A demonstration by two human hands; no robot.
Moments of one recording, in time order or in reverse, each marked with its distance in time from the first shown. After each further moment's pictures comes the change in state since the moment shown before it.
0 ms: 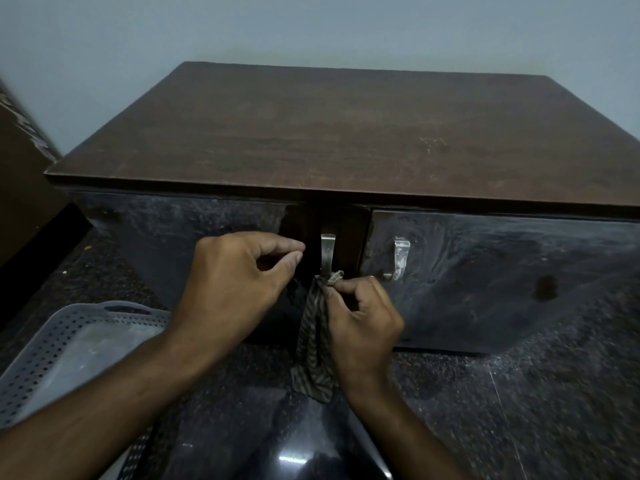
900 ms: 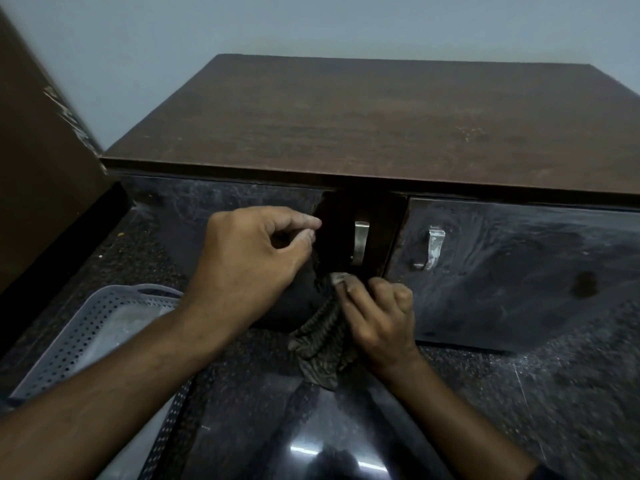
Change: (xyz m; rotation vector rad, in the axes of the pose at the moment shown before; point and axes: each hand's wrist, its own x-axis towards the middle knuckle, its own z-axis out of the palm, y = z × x) left_hand -0.001 0.000 -0.021 -0.021 0.038 -0.006; right_hand -0.002 0.032 -0.002 -0.634 -0.106 -0.948
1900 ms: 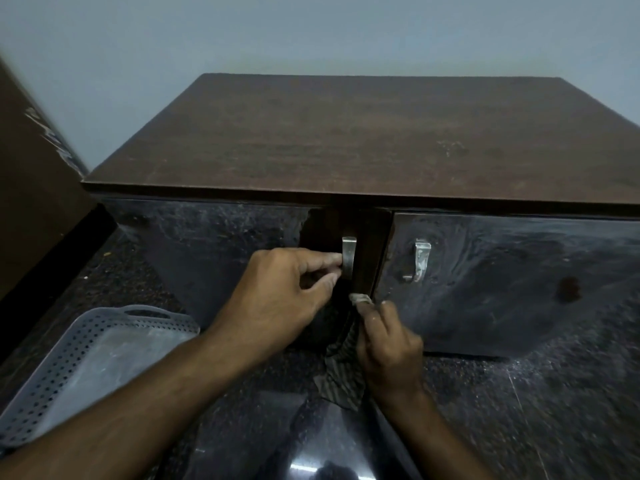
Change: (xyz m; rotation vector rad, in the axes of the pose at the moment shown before) left_hand -0.003 -0.005 0.031 -0.096 -0.265 0.008; right_hand -0.021 -0.002 -0.008 0.216 -0.112 0.450
